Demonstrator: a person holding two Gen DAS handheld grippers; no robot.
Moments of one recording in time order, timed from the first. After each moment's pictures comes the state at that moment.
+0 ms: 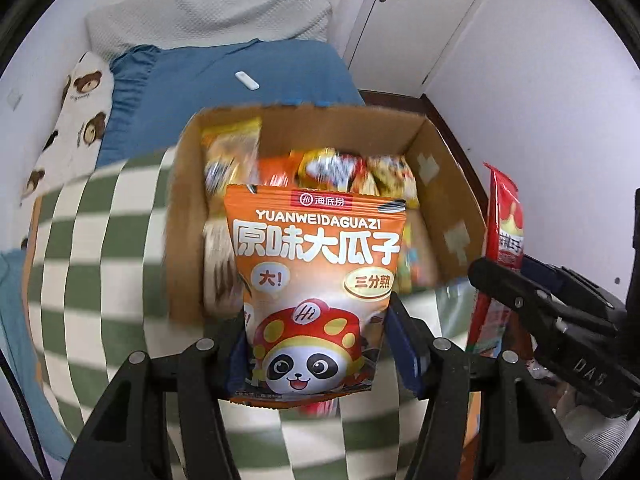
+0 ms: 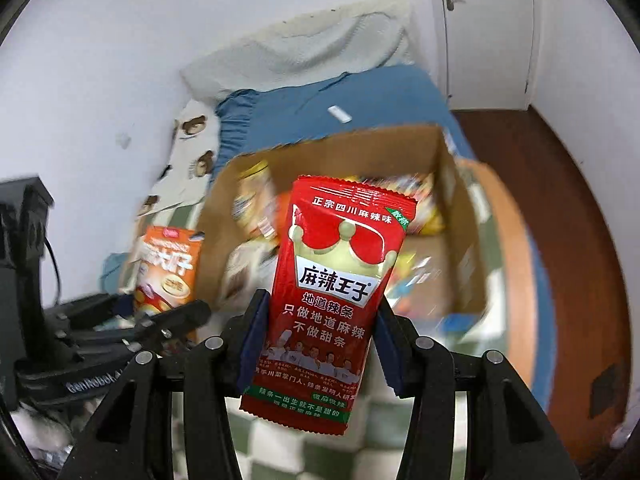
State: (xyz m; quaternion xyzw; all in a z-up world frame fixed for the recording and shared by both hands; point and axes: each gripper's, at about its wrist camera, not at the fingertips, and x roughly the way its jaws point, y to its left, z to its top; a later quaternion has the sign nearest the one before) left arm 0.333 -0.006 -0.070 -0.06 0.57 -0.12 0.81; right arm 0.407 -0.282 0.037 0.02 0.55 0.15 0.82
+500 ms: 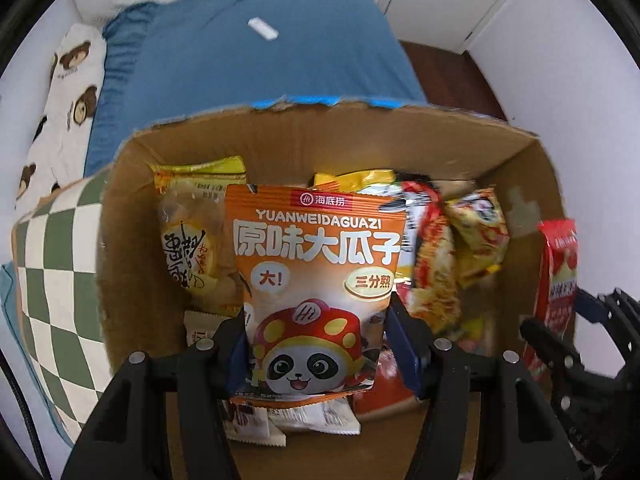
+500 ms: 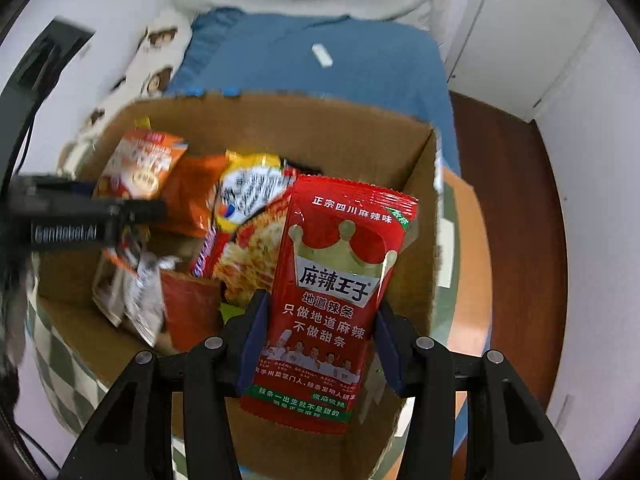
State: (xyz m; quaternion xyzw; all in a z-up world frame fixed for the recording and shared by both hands) left arm 0.483 -0.021 -0.169 -0.04 0.67 -0.08 0.74; right arm 0.539 -0.291 -0.052 -0.14 0.63 0.14 0.75
